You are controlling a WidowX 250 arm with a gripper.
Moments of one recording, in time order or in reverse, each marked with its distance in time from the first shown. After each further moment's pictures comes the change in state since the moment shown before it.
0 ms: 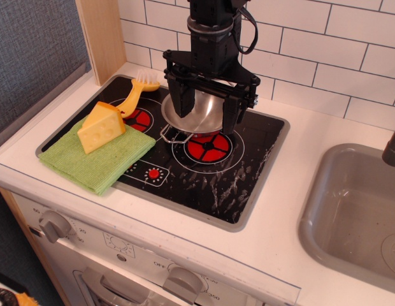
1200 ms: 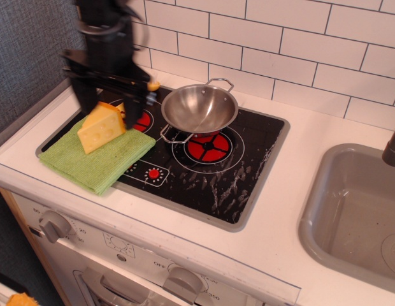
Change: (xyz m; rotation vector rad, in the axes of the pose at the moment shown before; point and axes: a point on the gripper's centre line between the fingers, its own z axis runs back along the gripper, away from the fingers) arm -0.050 0.113 -0.001 0.079 0.009 0.139
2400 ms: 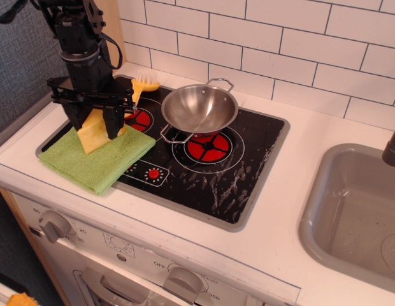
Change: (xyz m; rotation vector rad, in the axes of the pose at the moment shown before) arm 0.014 0.019 -0.049 -0.059 0.011 0.150
